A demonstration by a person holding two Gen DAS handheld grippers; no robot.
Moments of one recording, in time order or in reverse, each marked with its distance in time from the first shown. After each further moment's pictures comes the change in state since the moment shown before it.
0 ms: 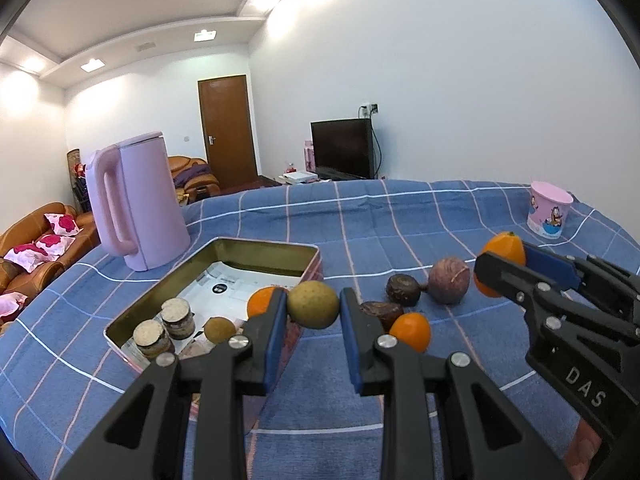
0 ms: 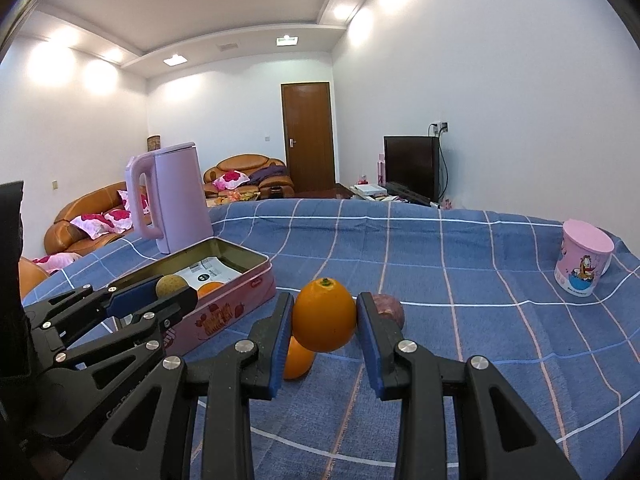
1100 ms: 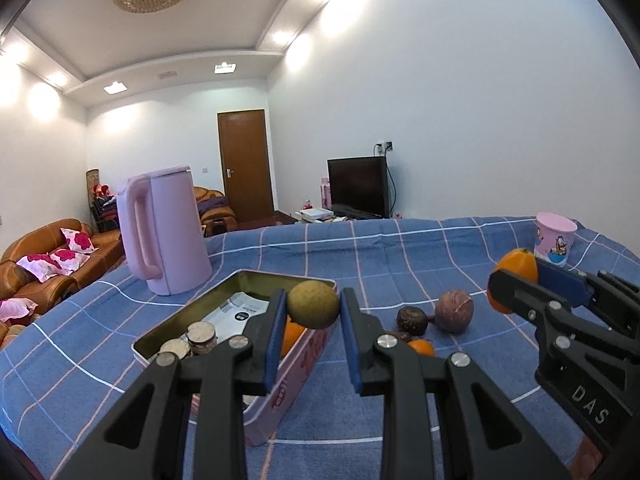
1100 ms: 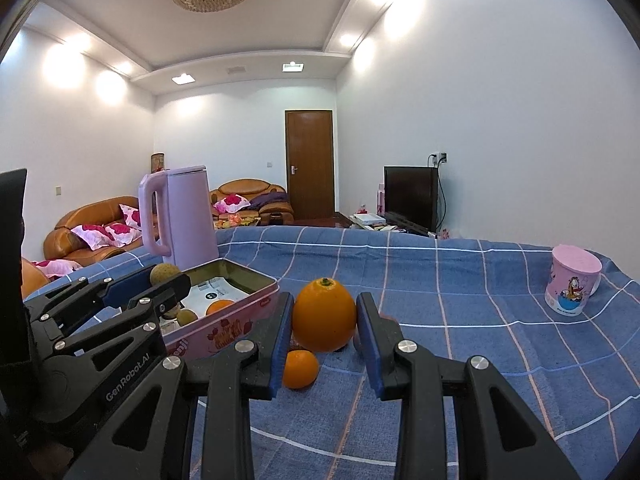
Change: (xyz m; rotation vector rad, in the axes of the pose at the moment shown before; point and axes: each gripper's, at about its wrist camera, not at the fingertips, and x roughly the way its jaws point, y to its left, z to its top) left arm -0.025 0.006 -0.001 -0.024 -0.145 0.055; right arm -0.025 0.011 -0.004 -0.030 -0.109 -0.007
